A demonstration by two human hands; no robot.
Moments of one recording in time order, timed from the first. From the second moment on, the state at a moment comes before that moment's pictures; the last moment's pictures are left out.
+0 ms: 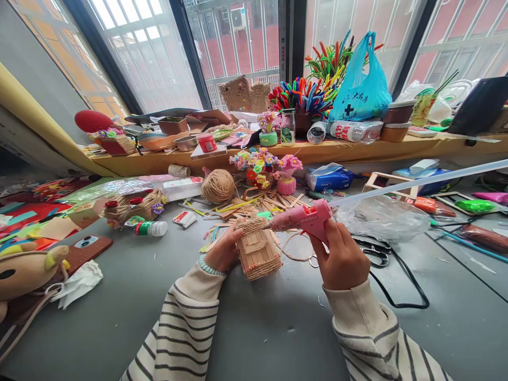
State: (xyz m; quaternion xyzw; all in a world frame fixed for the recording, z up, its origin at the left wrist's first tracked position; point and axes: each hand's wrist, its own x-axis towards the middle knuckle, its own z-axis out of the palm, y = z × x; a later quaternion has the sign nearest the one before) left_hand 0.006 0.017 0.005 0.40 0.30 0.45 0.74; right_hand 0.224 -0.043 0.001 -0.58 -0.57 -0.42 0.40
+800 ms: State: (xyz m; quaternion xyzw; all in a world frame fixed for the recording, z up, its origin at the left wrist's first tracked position) left_hand 0.006 0.016 0.005 0.41 0.31 0.46 0.73; right_hand 0.226 -0.042 0.002 -0.59 -0.56 -0.43 0.38
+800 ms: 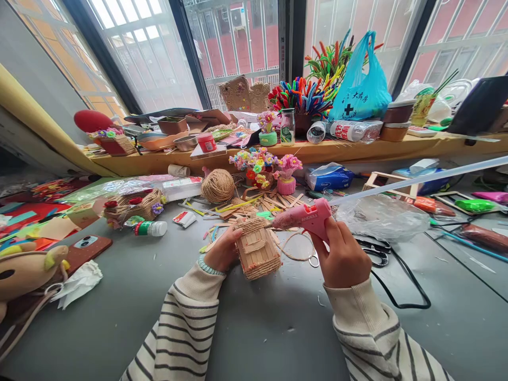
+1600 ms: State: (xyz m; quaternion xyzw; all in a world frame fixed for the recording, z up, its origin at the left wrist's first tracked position) left_hand 0.006 0.016 0.006 0.41 0.31 0.45 0.73; right_hand 0.230 -0.038 -0.009 -0.67 -0.55 -0.33 0.36
